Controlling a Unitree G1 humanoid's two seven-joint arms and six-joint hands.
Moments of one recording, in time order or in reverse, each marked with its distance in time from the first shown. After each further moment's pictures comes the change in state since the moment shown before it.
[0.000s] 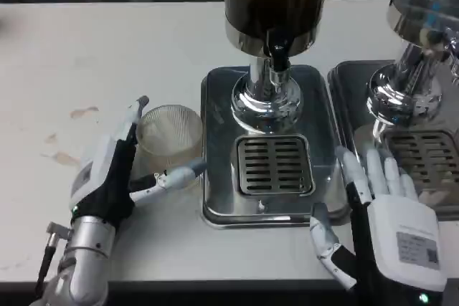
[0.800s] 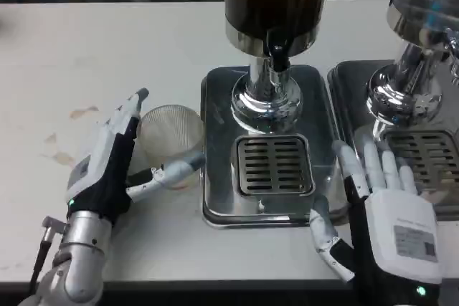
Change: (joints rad) left arm 0.011 0.023 0.011 -0.059 0.043 0.010 0.000; right arm -0.035 -0.004 -0.008 0.033 0.000 -0.018 -0.010
